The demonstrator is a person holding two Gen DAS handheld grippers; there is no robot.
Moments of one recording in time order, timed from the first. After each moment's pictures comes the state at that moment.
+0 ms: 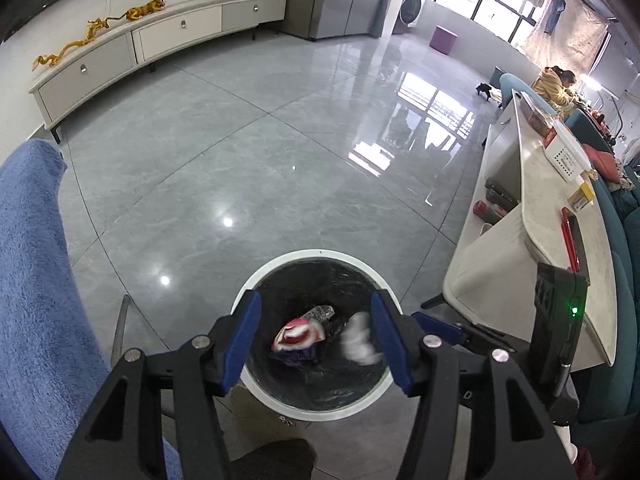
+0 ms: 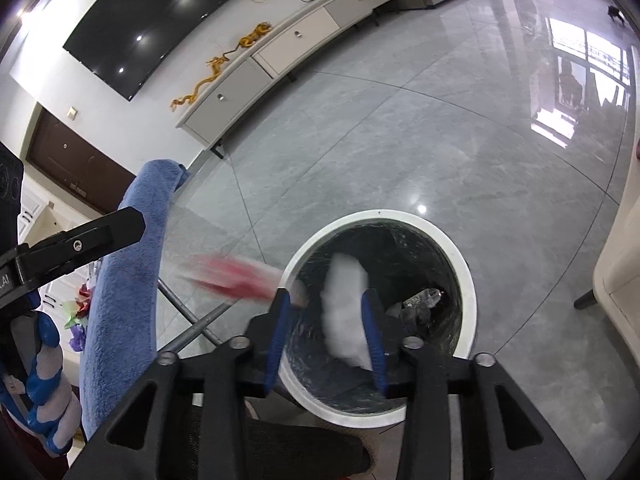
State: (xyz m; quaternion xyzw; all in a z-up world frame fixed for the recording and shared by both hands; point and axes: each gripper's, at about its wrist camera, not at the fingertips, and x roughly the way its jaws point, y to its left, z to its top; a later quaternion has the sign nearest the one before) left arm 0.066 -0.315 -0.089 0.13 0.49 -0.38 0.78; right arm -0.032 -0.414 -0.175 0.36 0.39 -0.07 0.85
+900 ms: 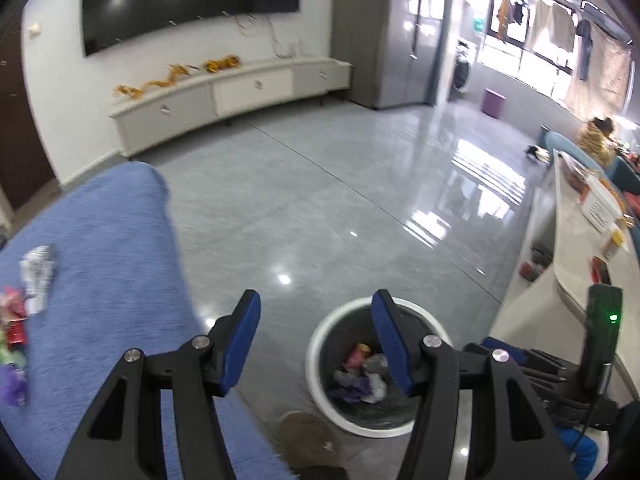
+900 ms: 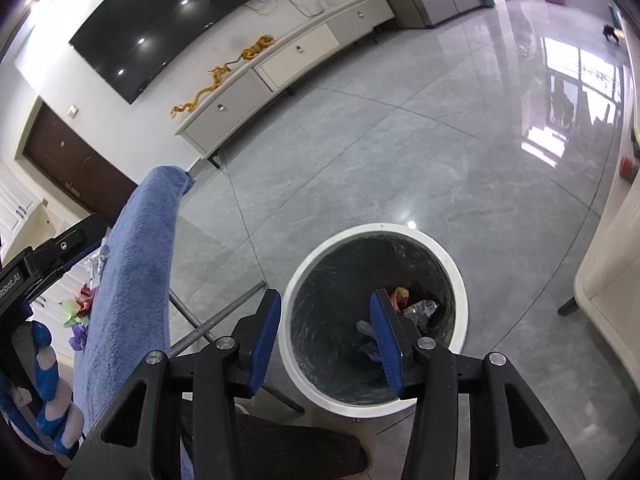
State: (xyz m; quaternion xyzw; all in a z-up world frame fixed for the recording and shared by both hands) left arm 0.045 -0.229 -0.031 0.10 0.37 -0.27 0.88; right arm -0.046 -0.396 -0.132 0.33 0.37 -0.09 0.87
